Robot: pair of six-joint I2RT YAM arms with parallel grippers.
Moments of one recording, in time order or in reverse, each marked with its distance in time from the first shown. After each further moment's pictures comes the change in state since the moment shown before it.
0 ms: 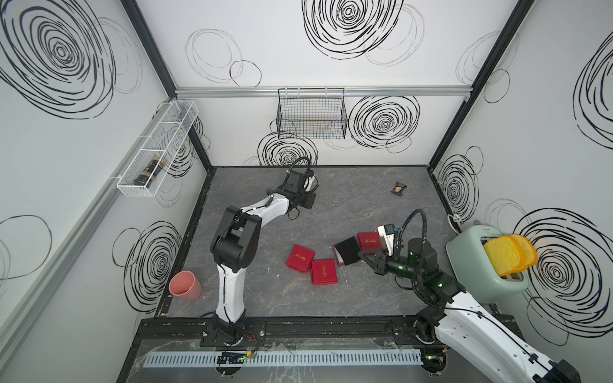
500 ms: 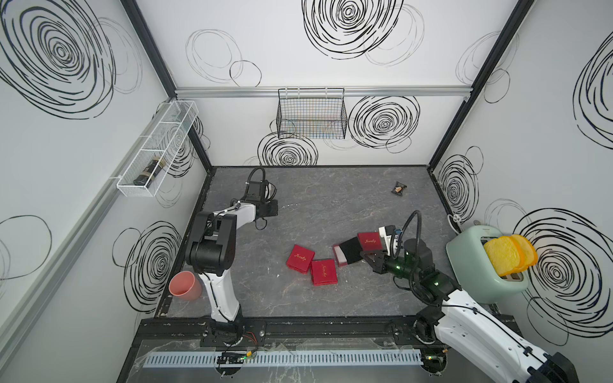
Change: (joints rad) left arm 0.256 -0.094 -0.256 0.068 0.048 -0.151; right arm -0.008 0.074 -0.022 0.009 0.106 0.000
